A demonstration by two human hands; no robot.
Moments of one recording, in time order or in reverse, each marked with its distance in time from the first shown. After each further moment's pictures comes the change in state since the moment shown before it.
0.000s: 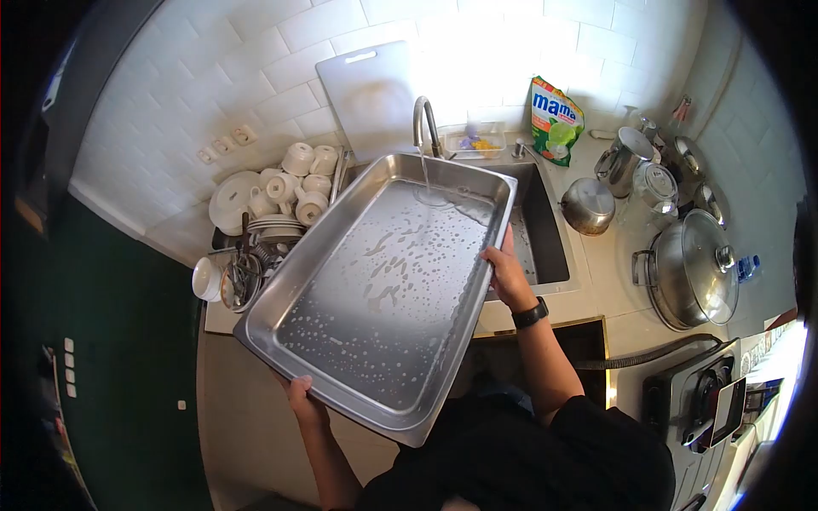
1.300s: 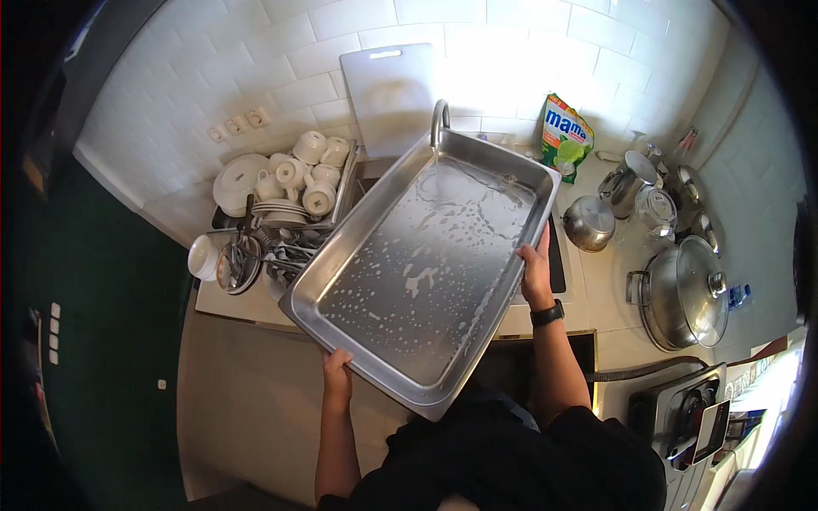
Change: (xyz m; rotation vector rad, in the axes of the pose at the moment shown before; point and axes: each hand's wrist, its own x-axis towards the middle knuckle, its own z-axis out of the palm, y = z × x) left_hand -0.006 -0.036 0.054 -0.162 0.005 -0.202; right_hand 0.003 -0.023 -0.028 -0.201 0.102 -0.357
